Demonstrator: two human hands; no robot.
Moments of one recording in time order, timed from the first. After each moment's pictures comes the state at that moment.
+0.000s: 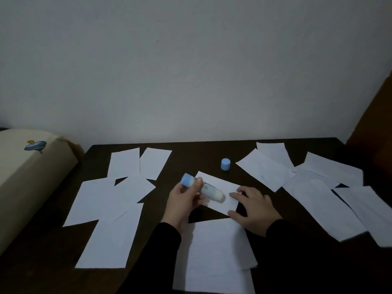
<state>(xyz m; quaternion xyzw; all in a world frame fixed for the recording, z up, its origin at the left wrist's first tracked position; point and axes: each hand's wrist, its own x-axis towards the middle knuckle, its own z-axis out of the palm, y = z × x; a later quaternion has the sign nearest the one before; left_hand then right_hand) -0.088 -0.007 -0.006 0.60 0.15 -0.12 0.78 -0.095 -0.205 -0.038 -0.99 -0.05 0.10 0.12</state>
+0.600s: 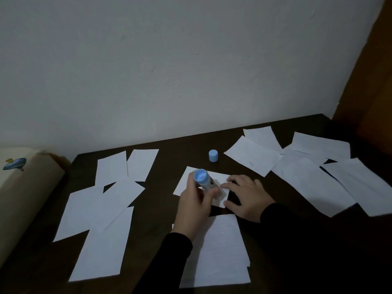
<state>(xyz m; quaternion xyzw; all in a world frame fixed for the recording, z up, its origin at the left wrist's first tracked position) -0.111 -0.049 -0.011 0.85 -0.09 -0.01 0.52 -0.097 -0.215 -0.037 -0.98 -0.08 0.07 0.14</state>
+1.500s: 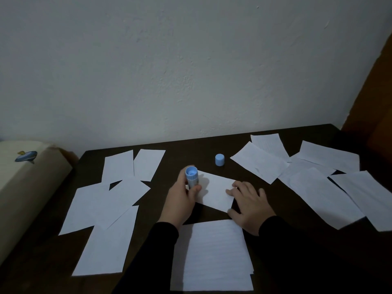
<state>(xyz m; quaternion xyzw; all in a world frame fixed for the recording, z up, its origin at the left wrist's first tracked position) -0.079 -0.013 -0.011 0.89 -0.03 -0.03 0.44 -0.103 -0.203 -0.053 -0.99 -0.05 0.04 0.12</state>
